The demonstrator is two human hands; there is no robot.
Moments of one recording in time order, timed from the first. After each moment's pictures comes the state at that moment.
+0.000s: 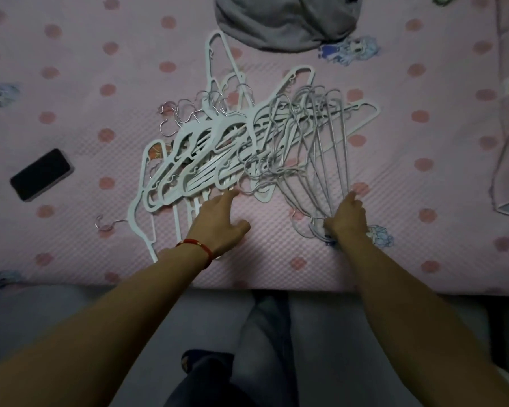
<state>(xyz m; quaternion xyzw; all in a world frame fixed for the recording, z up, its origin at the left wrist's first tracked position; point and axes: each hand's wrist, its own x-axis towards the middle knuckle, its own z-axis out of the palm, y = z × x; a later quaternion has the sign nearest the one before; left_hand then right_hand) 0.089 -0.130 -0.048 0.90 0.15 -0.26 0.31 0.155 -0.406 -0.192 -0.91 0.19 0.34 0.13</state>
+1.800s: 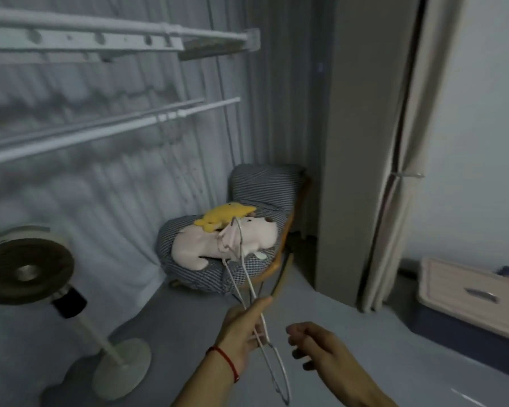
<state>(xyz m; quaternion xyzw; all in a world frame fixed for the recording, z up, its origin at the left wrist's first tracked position) -0.776 0.019 0.229 0.02 0.65 0.62 0.44 -0.605 0.101 0.239 -0.34 -0.72 0.60 0.08</state>
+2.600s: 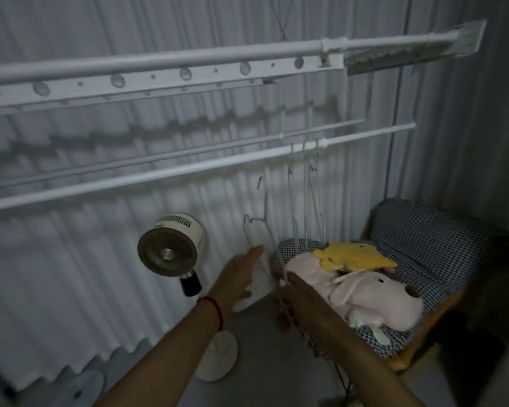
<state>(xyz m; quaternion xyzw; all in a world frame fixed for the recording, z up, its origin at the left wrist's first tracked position) -1.000 0.030 0.372 -0.06 0.77 0.63 0.10 -0.944 0.170 0.334 -0.03 -0.72 0.69 -0.05</state>
